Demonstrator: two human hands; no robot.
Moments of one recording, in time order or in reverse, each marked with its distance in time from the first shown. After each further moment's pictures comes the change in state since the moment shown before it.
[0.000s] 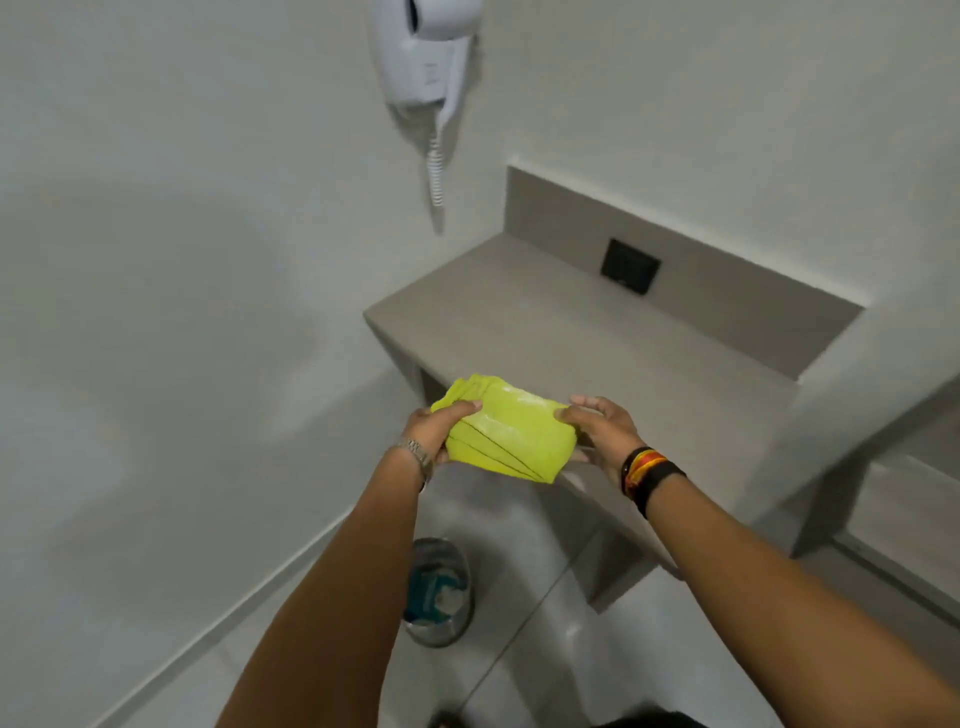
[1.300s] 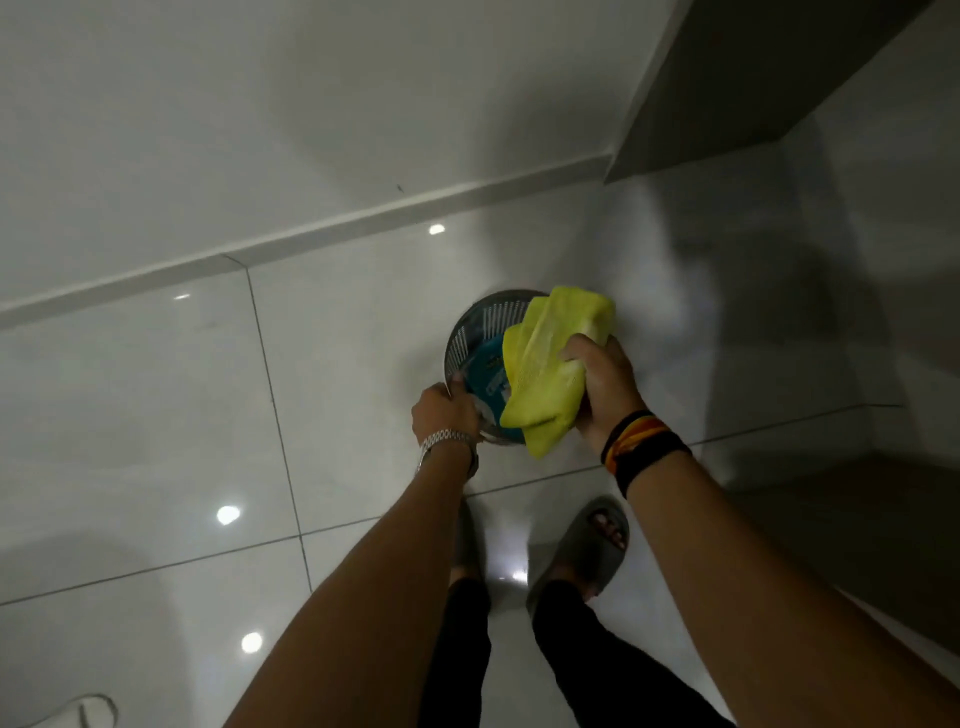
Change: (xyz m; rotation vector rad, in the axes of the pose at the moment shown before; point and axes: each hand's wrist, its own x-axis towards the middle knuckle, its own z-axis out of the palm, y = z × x) left_hand 0.229 -0.496 -0.147 0.130 0.824 -0.516; right_hand 0.243 0.449 0.135 -0.169 -0.240 0.509
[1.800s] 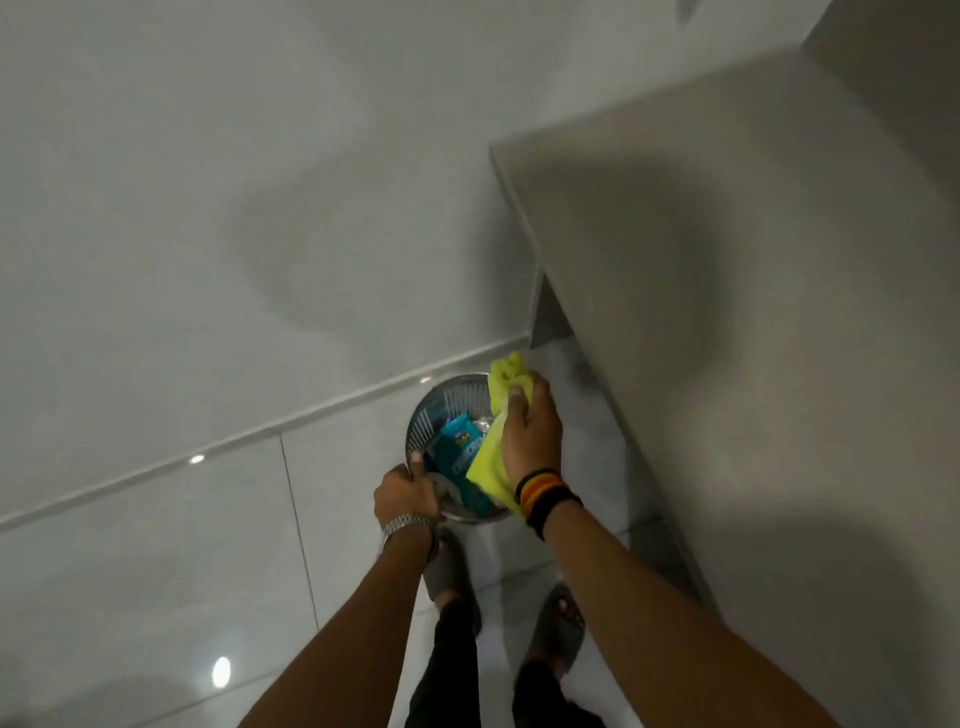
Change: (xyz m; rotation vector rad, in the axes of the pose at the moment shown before) left_hand -0.202 0.186 -0.130 0.081 0.135 0.206; right_hand -0.201 -0.219 0.056 -0.329 0.176 -0.577
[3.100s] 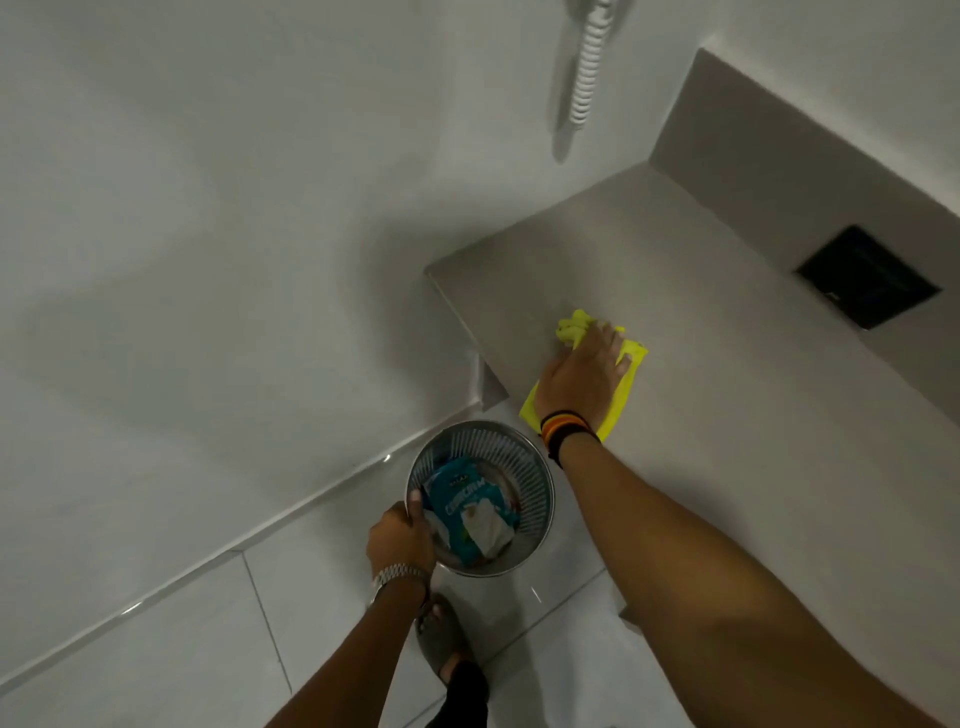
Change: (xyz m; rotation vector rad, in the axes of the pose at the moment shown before) left_hand -0.005 0.101 -0.045 0.148 -0.157 0.288; right_hand 0.129 -0.099 -0.070 -0.774 0.606 -0.107
